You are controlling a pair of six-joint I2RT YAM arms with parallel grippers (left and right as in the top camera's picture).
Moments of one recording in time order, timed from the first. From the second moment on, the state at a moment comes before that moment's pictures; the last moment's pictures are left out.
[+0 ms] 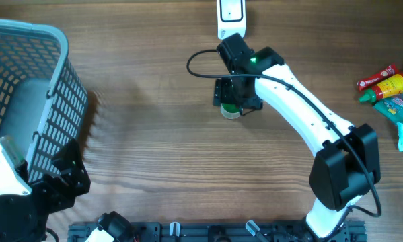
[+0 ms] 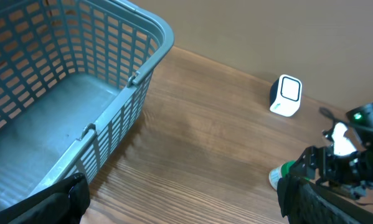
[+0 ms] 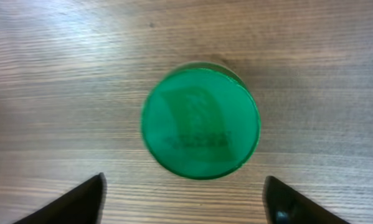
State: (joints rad) left arm -0.65 0.77 1.71 -1.60 -0.65 -0.73; right arm 0.52 1.90 1.60 -1.08 -0.03 0.55
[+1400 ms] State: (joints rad) left arm -0.65 0.77 1.71 -1.60 -0.65 -0.73; right arm 0.49 1.80 1.70 -1.16 -0.09 0.64
